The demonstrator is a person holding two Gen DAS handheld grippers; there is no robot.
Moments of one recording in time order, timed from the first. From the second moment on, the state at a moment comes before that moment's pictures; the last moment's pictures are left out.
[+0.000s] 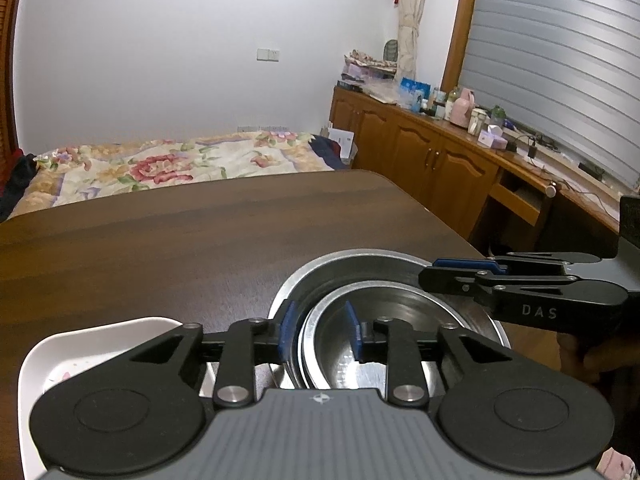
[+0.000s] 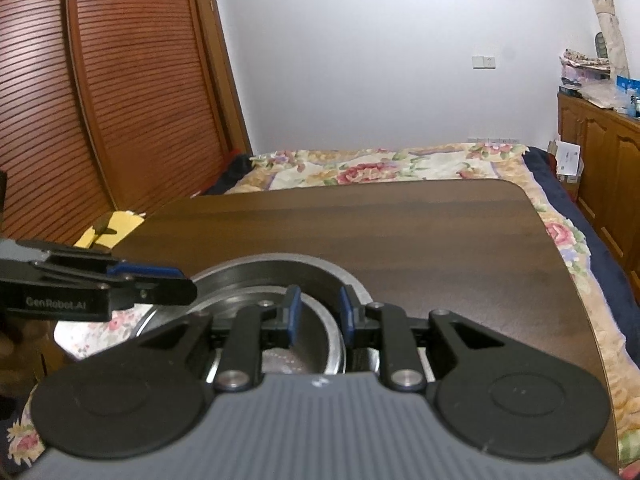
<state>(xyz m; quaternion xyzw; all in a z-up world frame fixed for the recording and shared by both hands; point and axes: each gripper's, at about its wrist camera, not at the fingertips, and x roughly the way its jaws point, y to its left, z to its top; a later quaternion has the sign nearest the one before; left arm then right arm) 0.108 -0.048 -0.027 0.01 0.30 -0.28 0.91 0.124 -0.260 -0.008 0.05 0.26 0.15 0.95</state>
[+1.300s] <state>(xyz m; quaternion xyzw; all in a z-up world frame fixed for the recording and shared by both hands) 0.060 -0.057 -0.026 0.03 0.25 -0.18 0.95 0.095 -0.271 -0.038 0.08 0.19 0.13 0.97</state>
